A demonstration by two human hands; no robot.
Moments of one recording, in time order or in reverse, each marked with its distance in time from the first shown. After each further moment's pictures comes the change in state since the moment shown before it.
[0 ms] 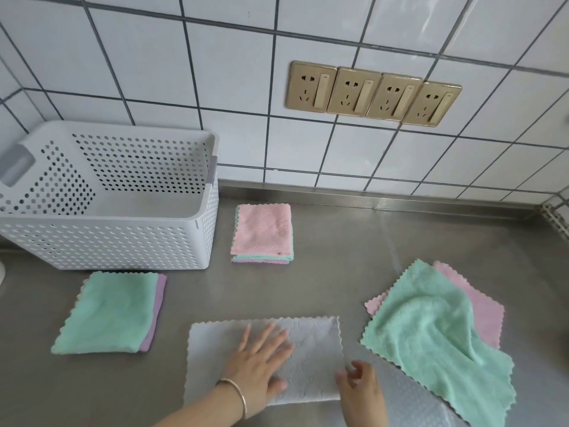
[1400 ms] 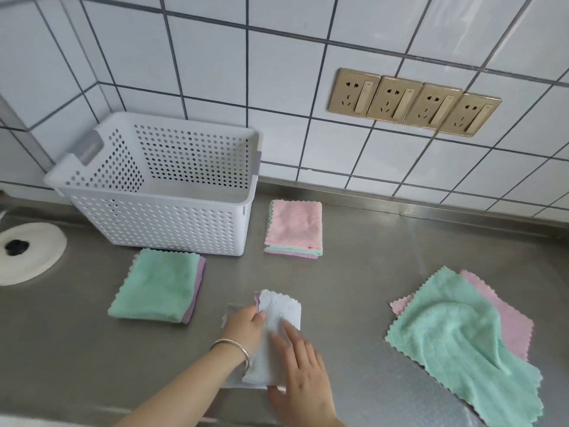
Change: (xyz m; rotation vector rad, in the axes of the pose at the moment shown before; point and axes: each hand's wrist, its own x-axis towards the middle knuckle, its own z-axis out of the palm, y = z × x) left_hand -0.027 -0.042 -0.061 -1.044 0.095 -0.799; right_hand -0.072 -0.042 0.081 -0.423 -0.015 -1.241
